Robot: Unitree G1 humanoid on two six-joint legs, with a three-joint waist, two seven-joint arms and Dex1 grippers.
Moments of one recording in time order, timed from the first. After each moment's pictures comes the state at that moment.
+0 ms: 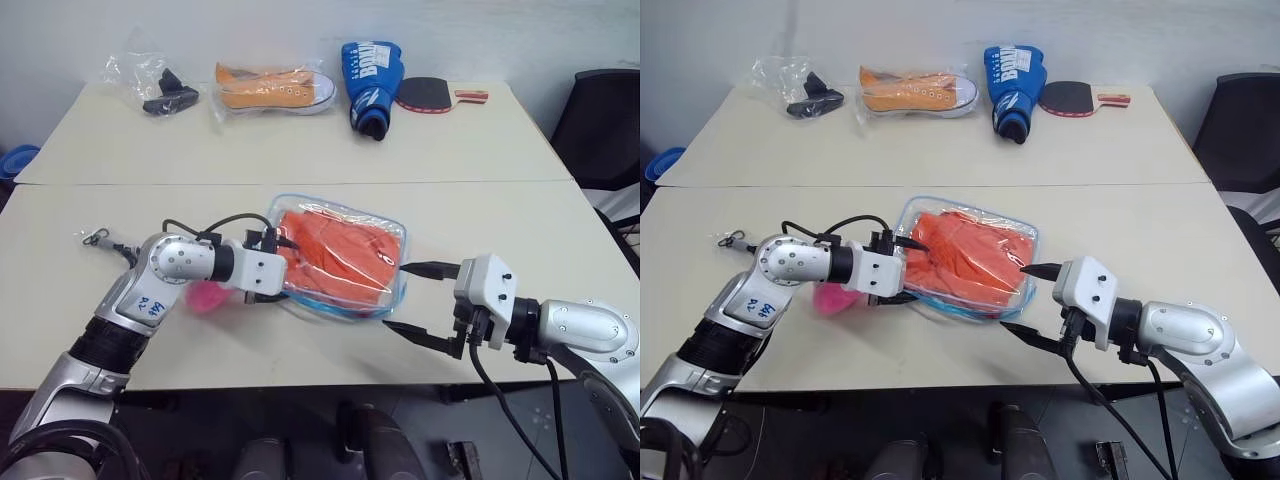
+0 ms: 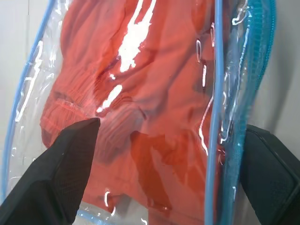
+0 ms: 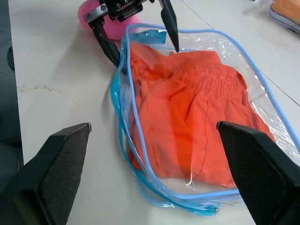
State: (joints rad) left arm -0.62 0.73 -0.28 0.05 0.11 -0.15 -0.97; right arm -0.08 -0.84 -0.10 -0.67 0.53 0.50 0.83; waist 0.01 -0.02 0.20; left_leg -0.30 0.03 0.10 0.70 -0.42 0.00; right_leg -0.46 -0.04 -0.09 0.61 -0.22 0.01
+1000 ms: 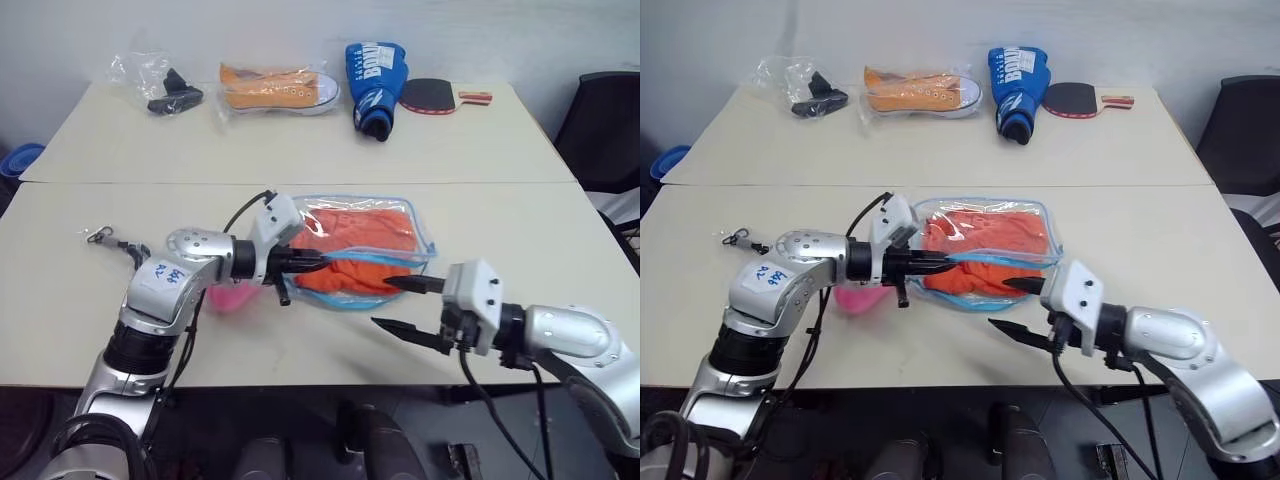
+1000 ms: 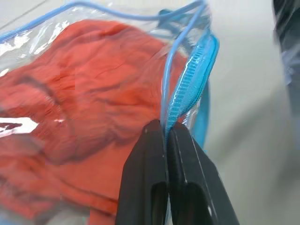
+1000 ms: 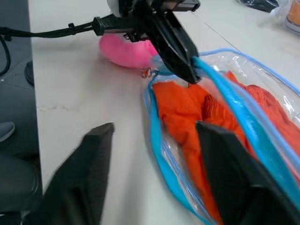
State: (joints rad) left arm -0.67 0.49 -0.14 -0.24 -0.35 0.94 -0.85; right arm -0.14 -0.77 0.04 -0.67 0.47 0.53 0.76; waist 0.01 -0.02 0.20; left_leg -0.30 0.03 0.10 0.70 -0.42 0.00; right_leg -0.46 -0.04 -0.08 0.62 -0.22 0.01
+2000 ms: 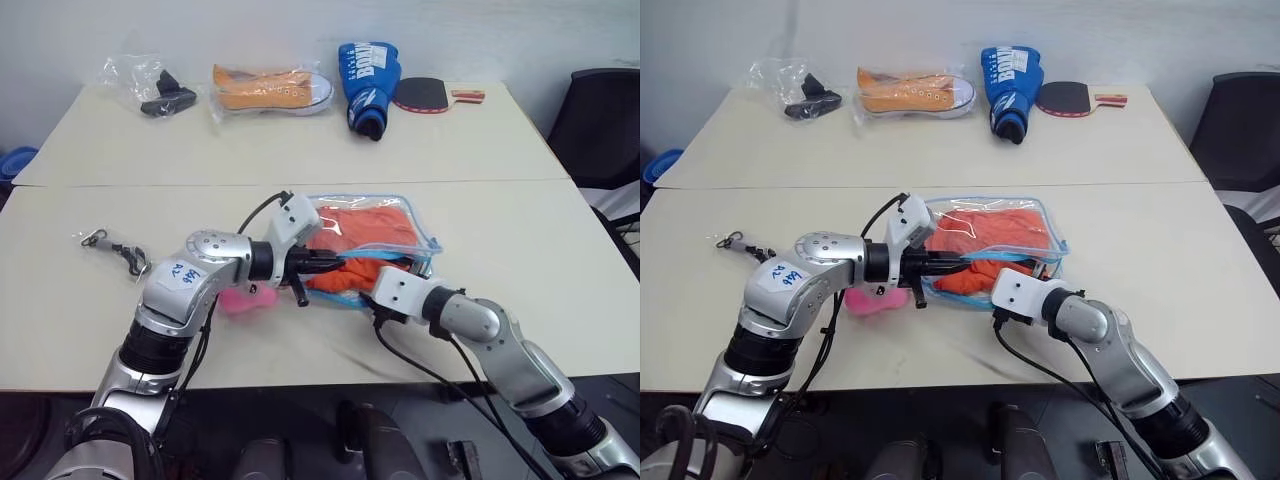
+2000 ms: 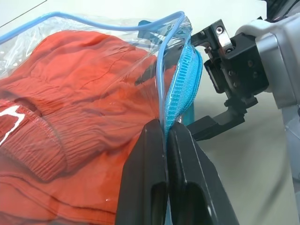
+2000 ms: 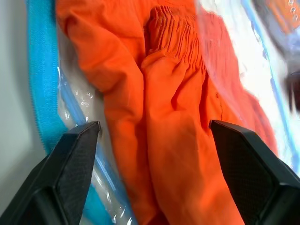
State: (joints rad) left arm -0.69 0.45 -0.19 -0.26 -0.36 0.96 -0.78; right arm -0.34 -0.63 0.40 -0.34 -0.26 0.35 0.55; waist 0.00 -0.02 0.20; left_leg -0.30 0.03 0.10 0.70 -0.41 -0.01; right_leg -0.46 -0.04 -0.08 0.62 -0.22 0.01
